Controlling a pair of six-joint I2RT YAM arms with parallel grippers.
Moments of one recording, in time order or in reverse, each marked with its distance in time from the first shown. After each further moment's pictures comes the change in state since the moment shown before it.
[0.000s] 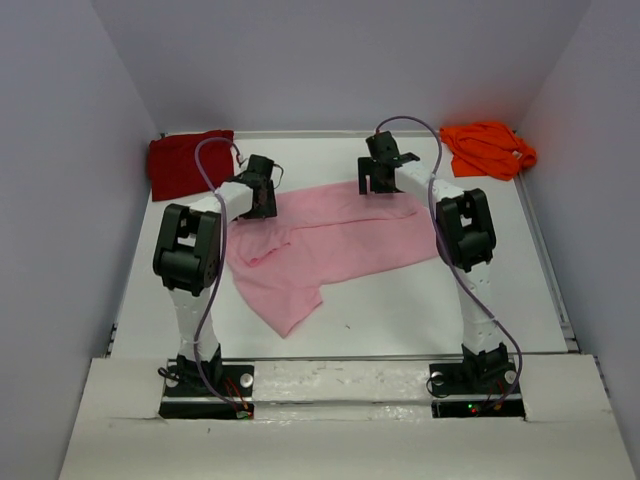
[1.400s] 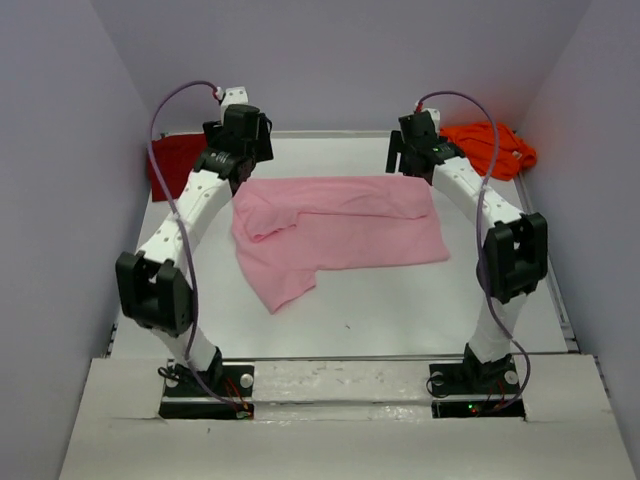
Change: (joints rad) left arm -0.022 -0.228 0.258 -0.063 -0.077 0.055; right arm -0.056 -0.352 -0.163 -0.046 0.143 0.077
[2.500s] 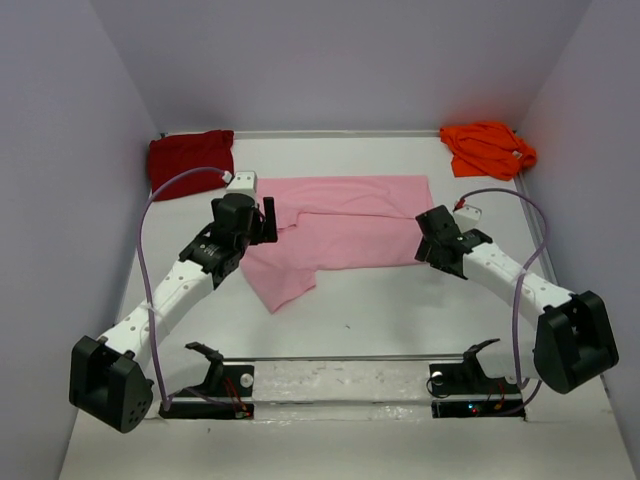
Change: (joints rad) left arm -0.158 -0.647 -0.781 0.202 0.141 -0.003; right arm 0.099 -0.661 -0.928 -0.077 0.151 0.416
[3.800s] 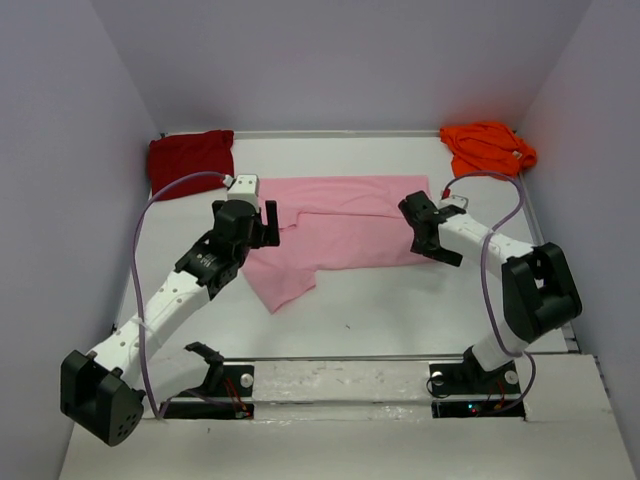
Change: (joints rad) left arm -0.063 -0.074 -0.019 -0.002 -0.031 0.005; right arm -0.007 0.281 0.209 -0.124 0.100 0.056
